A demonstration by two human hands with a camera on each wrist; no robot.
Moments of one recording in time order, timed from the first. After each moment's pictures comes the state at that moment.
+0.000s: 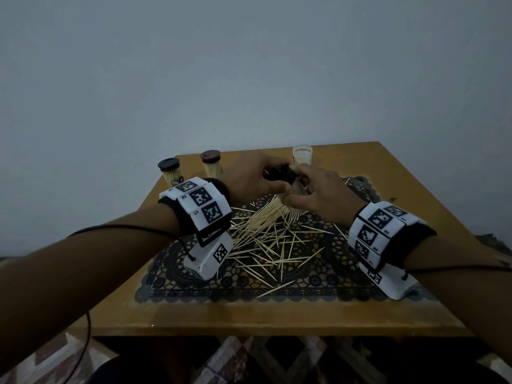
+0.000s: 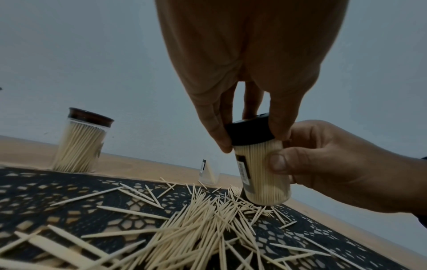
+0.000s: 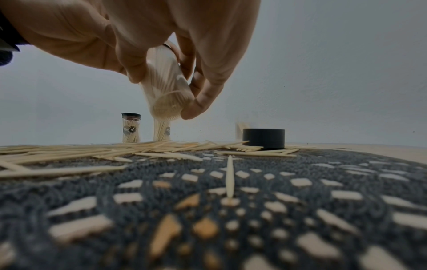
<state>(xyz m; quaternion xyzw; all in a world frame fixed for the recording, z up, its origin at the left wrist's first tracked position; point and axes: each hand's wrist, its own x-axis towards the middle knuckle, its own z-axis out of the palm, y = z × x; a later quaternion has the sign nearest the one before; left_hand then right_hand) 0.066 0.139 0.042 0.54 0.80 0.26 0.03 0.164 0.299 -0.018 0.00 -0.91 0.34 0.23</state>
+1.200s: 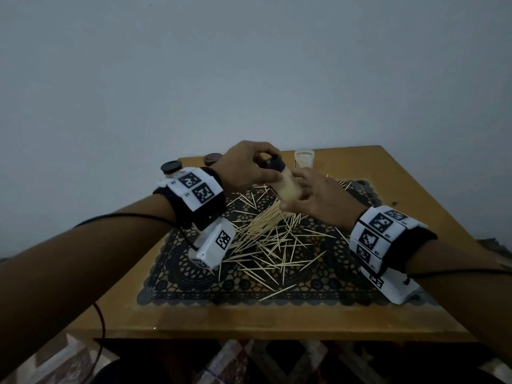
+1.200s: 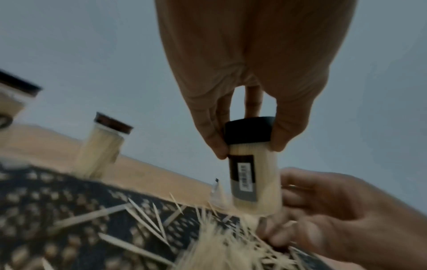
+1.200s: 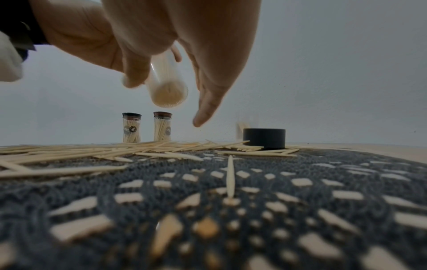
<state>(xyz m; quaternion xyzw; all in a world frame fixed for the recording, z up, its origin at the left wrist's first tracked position) 0.039 0.139 0.052 0.47 0.81 0.35 0.08 0.164 0.293 -0.015 -0.05 -0.92 0.36 0.15</state>
